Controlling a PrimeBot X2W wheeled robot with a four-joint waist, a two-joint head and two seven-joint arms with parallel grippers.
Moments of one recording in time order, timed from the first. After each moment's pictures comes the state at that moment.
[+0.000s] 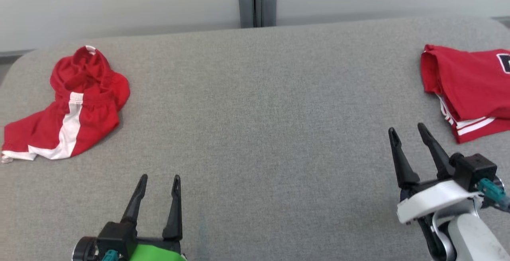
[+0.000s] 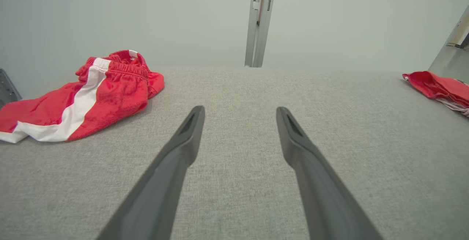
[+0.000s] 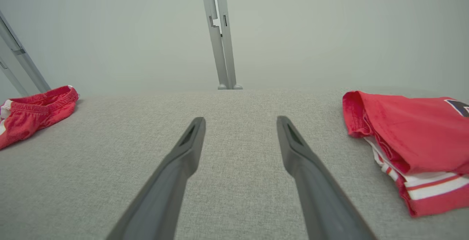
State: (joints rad) left arm 0.06 0.05 -0.14 0.10 -0.18 -0.08 -0.26; right arm -0.15 -0.25 0.14 0.24 0.34 0.13 -0.26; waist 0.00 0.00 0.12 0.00
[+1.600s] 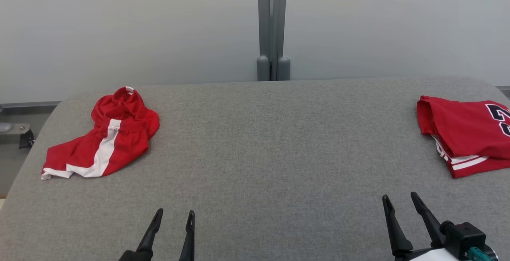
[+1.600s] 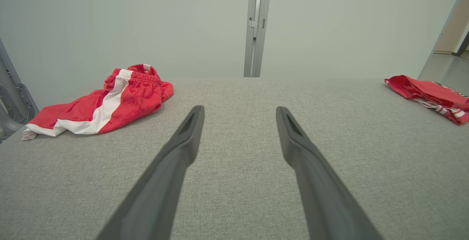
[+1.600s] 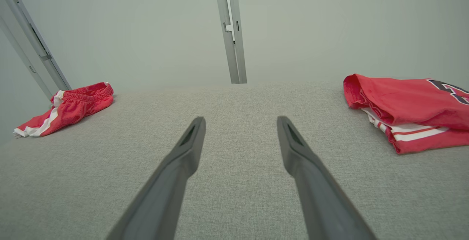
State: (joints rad) left arm 0.18 0.05 -0.18 0.12 -0.15 -0.08 -0.26; right arm 0.17 -0.13 0.08 0.13 0.25 0.13 -0.26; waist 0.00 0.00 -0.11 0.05
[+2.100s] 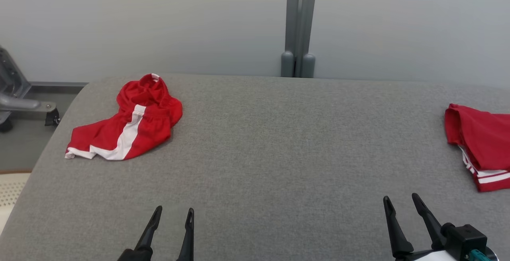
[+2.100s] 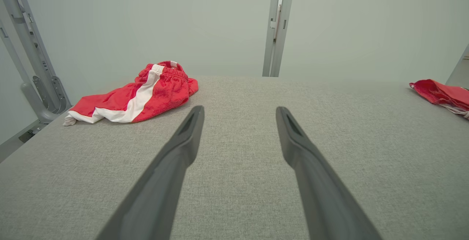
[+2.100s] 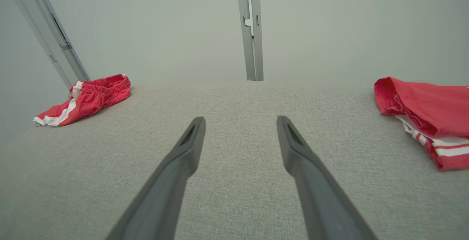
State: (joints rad) left arm 0.18 0.05 -0.18 0.11 -0.13 -0.07 -0.26; right arm 0.19 -0.12 0.07 0.12 0.24 0.13 -0.26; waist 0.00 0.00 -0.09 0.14
